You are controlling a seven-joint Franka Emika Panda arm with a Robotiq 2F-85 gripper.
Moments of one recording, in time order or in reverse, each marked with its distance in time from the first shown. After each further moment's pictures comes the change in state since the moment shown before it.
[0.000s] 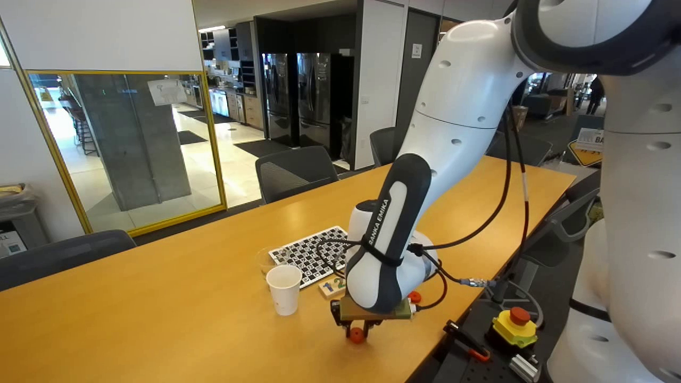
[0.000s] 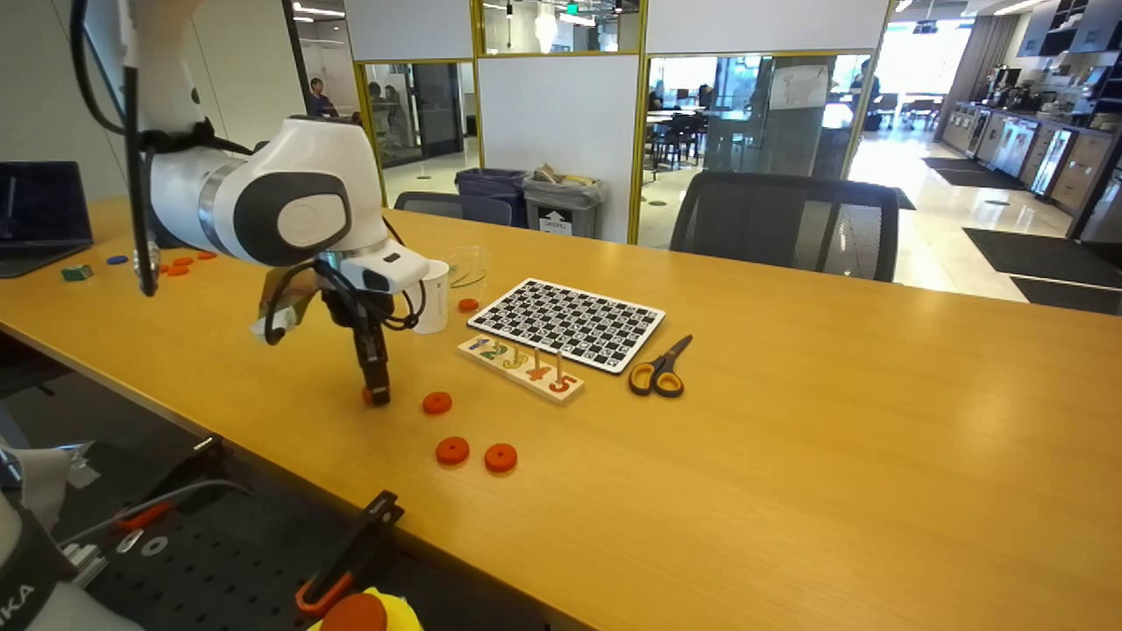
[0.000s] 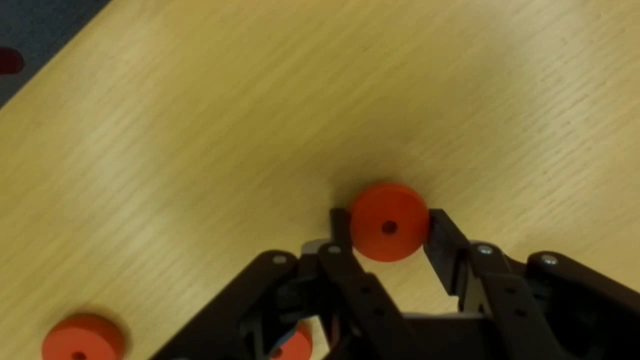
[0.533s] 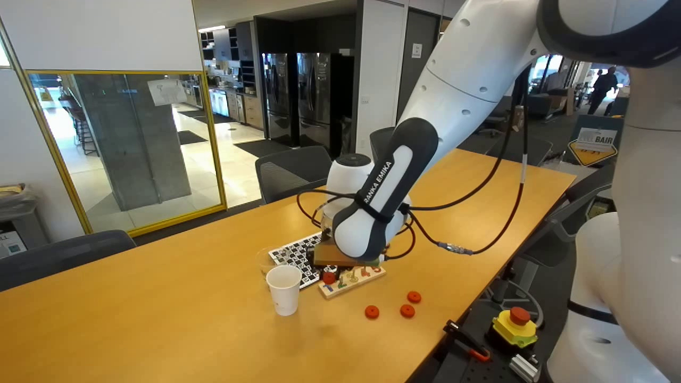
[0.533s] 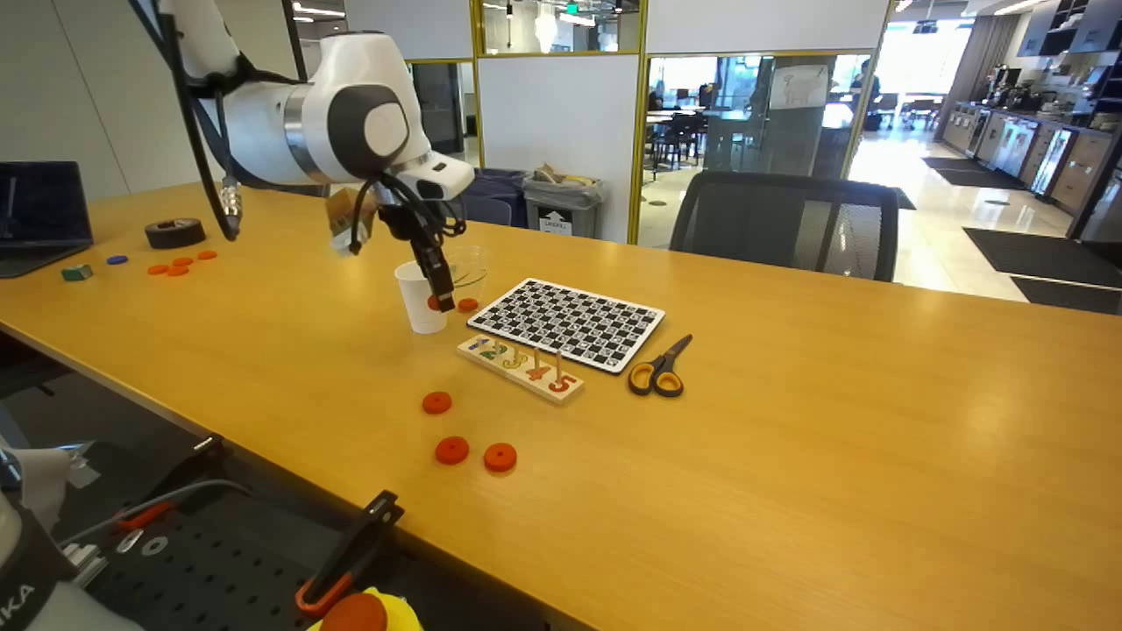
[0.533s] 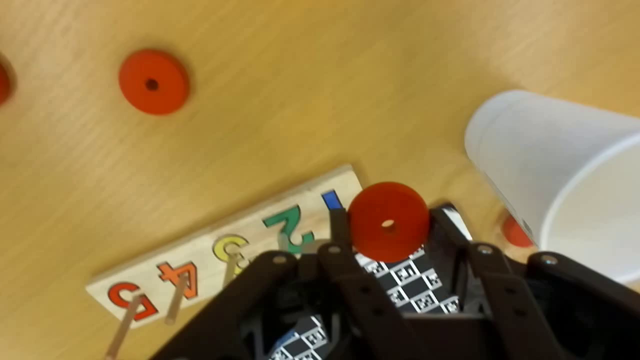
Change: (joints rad) arm 0.120 -0.078 -0.236 0.199 -0.326 -0.098 0.189
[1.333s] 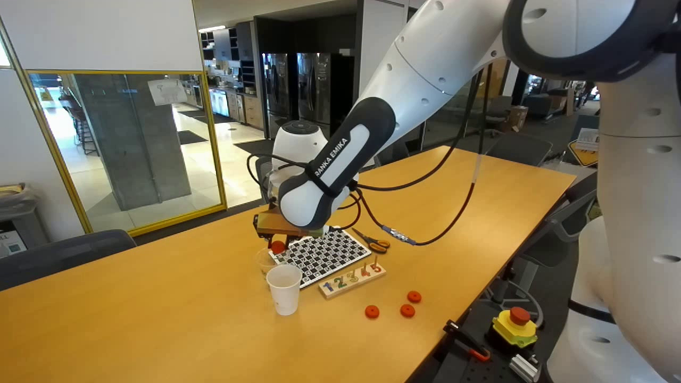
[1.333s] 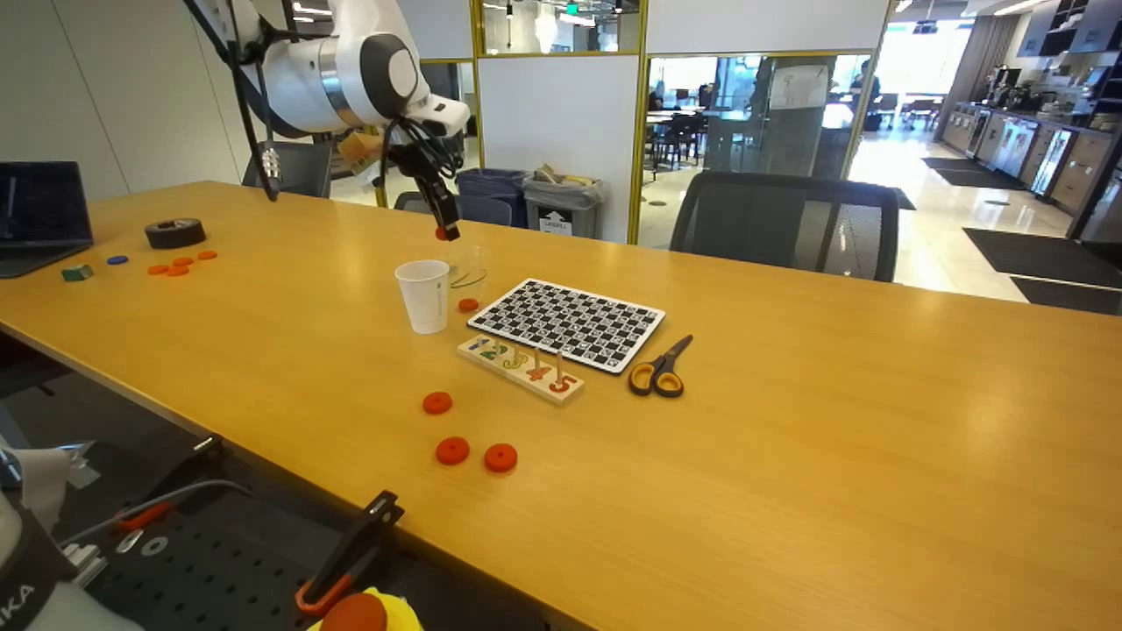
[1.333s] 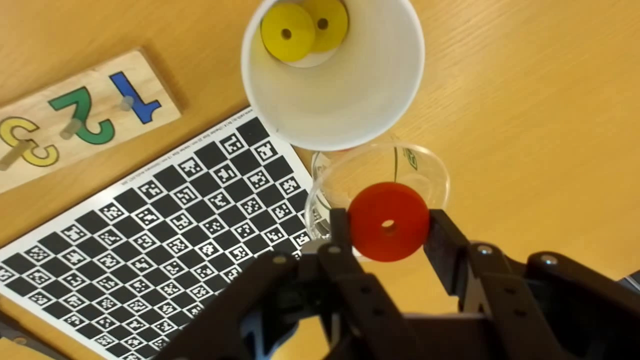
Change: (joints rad) arm -0.046 0.113 0.125 0.355 -0.068 -0.123 0.077
